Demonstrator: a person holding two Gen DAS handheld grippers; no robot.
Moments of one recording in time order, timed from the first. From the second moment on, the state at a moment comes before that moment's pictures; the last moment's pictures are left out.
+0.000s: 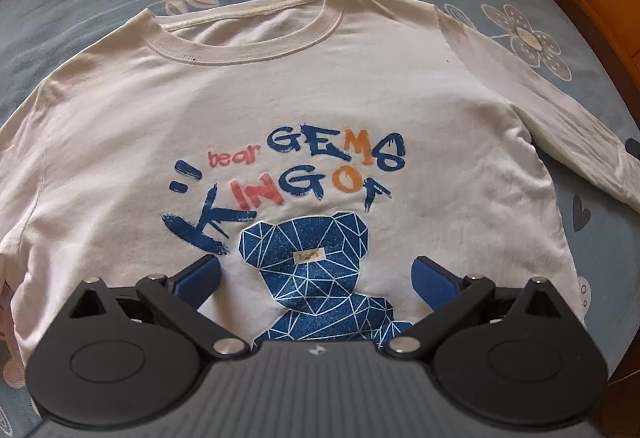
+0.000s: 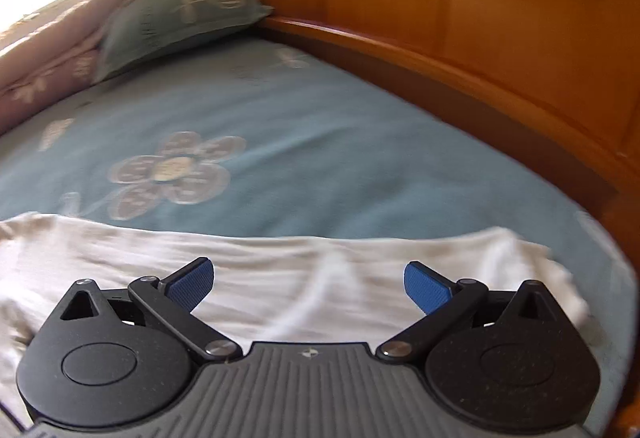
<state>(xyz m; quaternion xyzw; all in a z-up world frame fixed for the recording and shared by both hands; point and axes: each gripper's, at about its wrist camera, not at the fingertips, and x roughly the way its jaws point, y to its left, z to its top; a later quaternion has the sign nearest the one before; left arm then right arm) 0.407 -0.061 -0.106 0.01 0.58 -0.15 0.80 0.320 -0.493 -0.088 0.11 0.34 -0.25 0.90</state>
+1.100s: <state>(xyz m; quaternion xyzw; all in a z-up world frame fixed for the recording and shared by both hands) 0.400 -0.063 -0.108 0.04 0.58 -0.15 0.80 0.292 -0.551 -0.101 0.14 0.34 -0.28 0.89</state>
